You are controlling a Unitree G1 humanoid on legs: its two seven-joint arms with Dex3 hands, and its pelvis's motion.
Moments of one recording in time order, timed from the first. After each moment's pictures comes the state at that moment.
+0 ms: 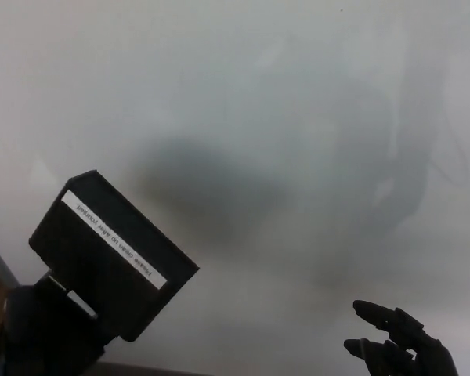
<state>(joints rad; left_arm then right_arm) 0.00 0.07 0.57 0.04 -0.65 0.75 -1.16 -0.09 -0.08 -0.07 1.07 -0.01 -0.84 0.07</state>
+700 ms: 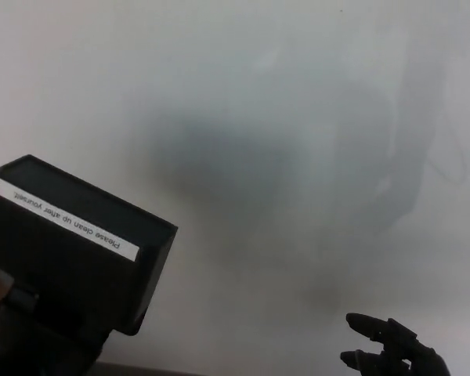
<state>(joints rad) 0.08 -0.02 0.60 -0.10 -0.93 0.80 -1.19 -0.08 -0.09 -0.05 1.08 -0.05 -0.84 0.05</state>
